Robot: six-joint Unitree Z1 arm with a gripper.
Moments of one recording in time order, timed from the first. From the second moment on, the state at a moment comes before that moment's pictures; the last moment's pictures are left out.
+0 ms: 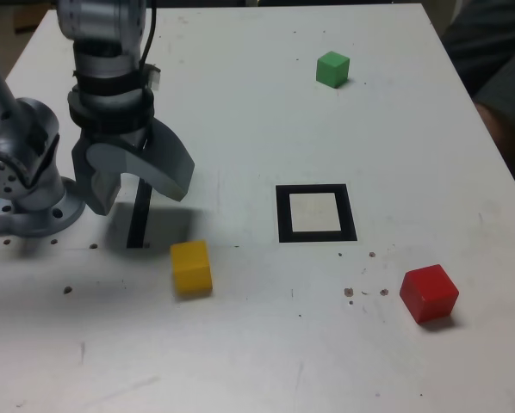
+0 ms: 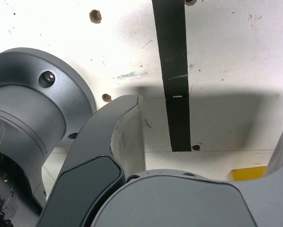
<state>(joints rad) -0.06 1.43 -0.67 0.93 -0.04 0.03</state>
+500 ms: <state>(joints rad) -0.06 1.42 -0.67 0.94 -0.04 0.03</state>
